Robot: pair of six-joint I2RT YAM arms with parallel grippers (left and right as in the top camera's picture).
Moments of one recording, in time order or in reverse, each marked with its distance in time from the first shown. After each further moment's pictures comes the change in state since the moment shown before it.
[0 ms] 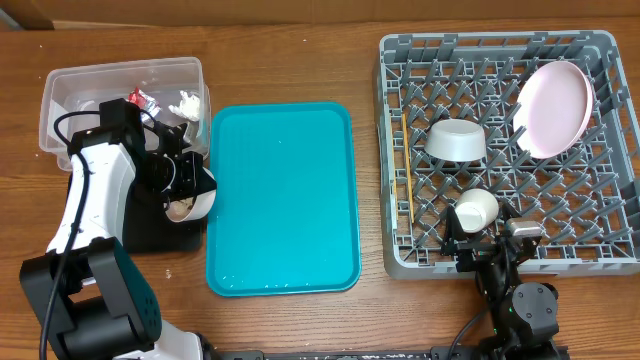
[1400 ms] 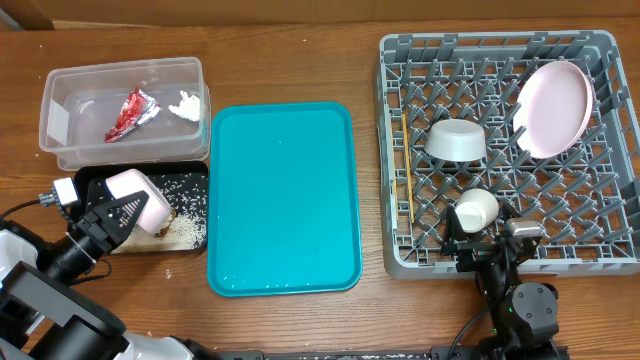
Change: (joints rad) left arm 0.679 0.000 -0.223 -0.565 0.903 1.081; right arm 0.000 0.000 0.000 0.000 0.000 0.000
